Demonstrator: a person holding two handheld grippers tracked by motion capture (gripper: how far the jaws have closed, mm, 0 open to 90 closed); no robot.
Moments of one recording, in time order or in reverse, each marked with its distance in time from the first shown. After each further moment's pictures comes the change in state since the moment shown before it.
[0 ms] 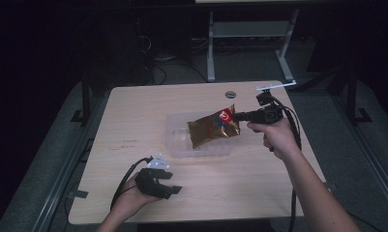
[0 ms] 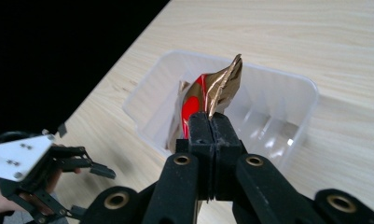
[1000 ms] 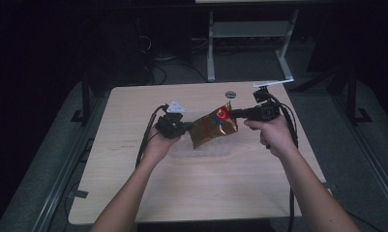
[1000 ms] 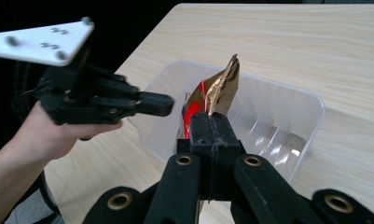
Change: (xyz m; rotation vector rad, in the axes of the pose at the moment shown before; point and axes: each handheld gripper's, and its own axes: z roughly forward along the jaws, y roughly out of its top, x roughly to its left) left arm 0.064 0.137 0.022 -0.192 0.186 0.010; right arm 0.010 0.008 0.002 -0.016 -0.010 -0.012
